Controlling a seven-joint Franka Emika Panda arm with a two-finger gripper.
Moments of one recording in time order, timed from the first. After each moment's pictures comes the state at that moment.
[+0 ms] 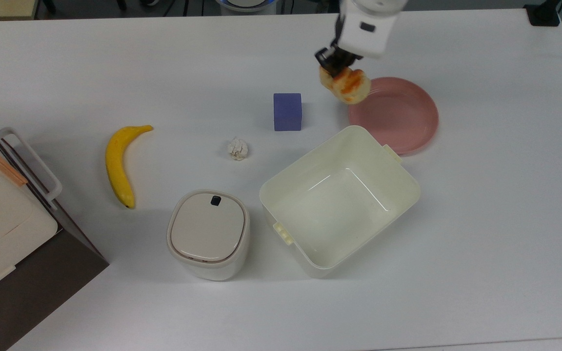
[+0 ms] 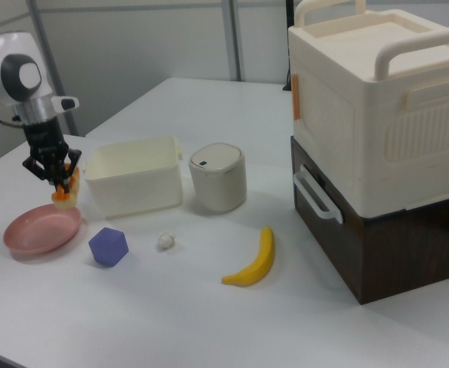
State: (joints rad) arm 0.13 0.21 0.30 -1.69 -0.14 1.73 -0.09
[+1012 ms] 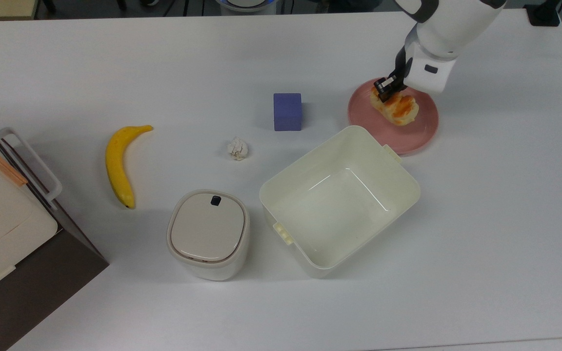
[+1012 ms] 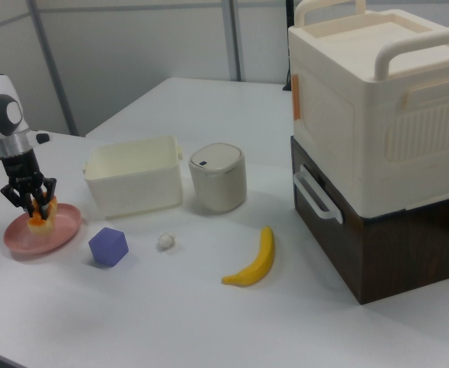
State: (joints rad) arm 0.33 0.42 0.30 -1.64 -0.17 1.84 0.15
